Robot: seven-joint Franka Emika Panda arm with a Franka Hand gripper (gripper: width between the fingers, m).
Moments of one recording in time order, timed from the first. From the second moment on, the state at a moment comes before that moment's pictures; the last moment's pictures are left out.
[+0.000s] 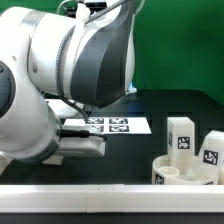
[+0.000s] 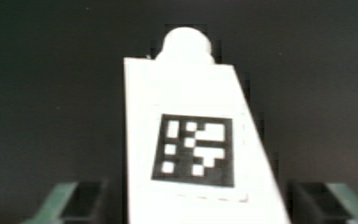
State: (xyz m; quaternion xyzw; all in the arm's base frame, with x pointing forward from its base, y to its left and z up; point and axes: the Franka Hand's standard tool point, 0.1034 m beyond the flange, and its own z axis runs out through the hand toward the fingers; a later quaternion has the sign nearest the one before) arm 0.511 -0.136 0.007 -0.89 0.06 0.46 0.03
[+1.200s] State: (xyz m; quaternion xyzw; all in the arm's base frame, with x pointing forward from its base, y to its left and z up) arm 0.563 -0.065 0.086 -0.91 0.10 0.41 0.00
